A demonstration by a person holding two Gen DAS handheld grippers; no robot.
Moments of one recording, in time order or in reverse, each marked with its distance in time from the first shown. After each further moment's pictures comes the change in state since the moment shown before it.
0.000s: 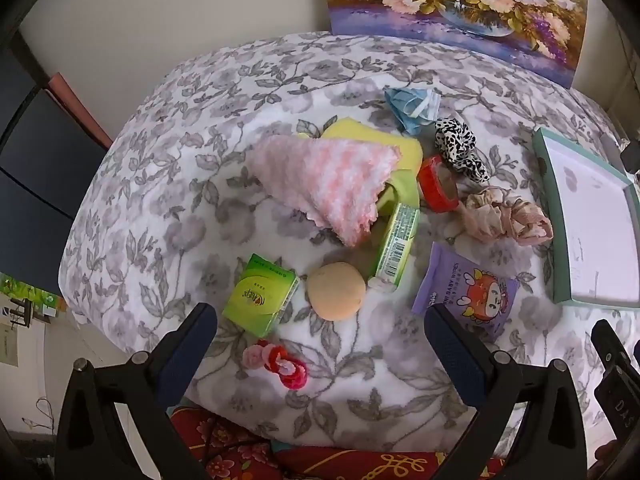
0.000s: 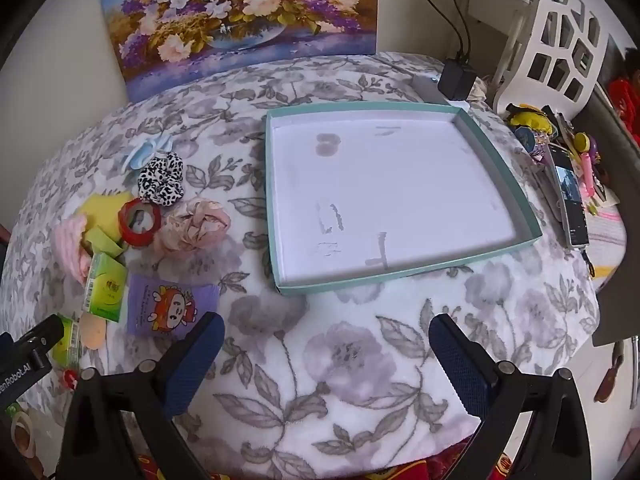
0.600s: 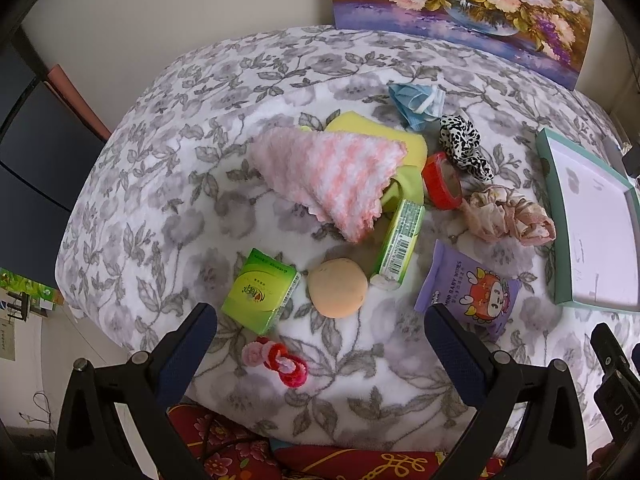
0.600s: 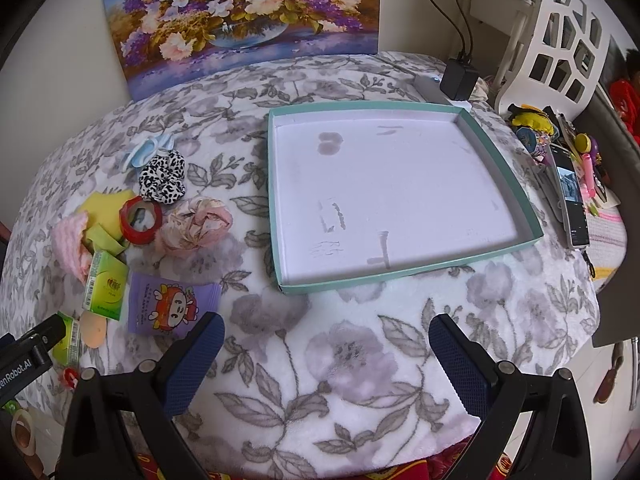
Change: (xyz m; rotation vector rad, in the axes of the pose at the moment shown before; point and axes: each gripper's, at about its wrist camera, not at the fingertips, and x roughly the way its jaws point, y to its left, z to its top) left arm 0.006 0.003 0.000 -0.017 0.025 -0.008; right arm 0.000 0.001 0.000 0.000 0.001 -0.001
